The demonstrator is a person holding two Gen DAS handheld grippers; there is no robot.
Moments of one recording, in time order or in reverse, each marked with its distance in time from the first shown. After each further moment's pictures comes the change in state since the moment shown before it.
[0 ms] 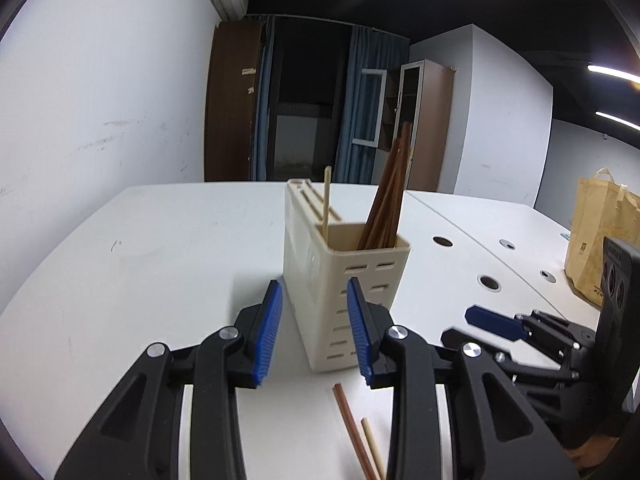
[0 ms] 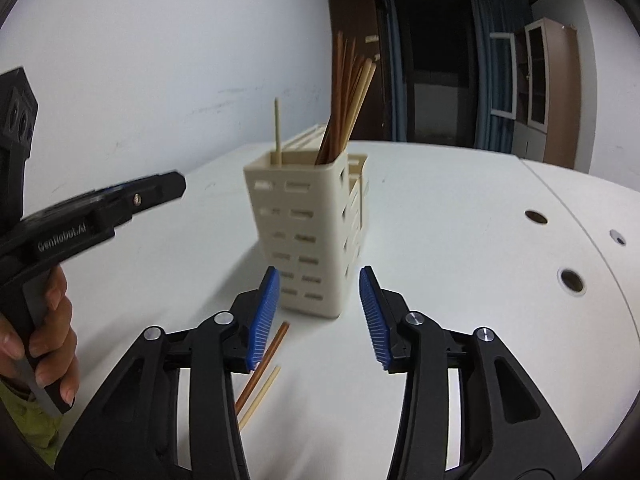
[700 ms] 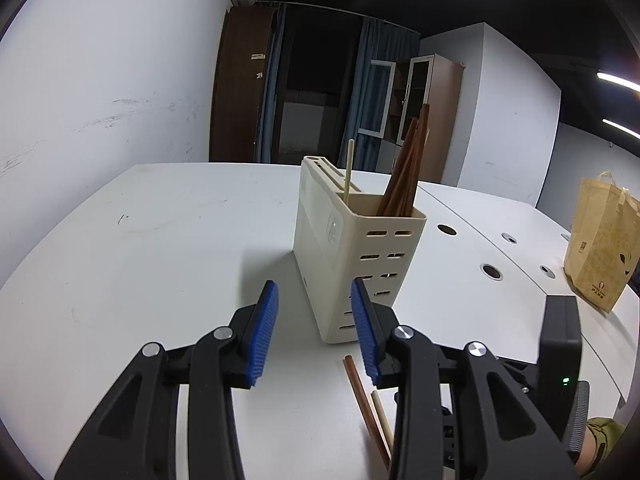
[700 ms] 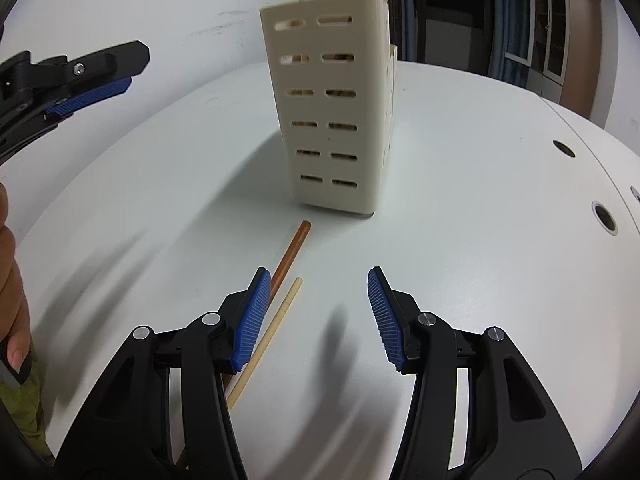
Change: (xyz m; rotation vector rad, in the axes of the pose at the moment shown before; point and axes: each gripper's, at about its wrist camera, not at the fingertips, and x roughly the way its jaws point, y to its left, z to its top) left arm -0.007 0.014 -0.022 -0.041 0.042 0.003; right arm 0.049 0.022 -0.059 -0.005 0.264 0.010
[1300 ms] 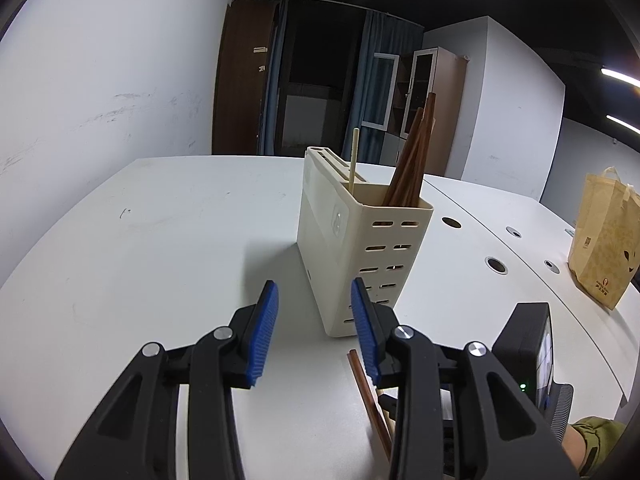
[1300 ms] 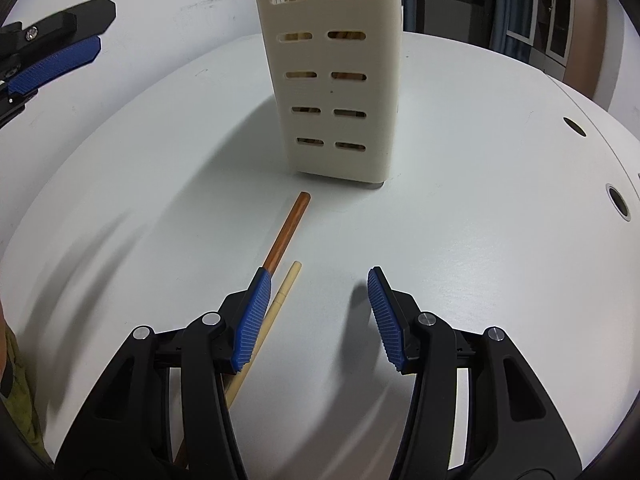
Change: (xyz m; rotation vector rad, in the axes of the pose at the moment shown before) left arm 0.006 -0.001 -0.001 -0.002 0.024 0.012; right arm 0.029 0.004 -0.004 0.009 0.104 -0.009
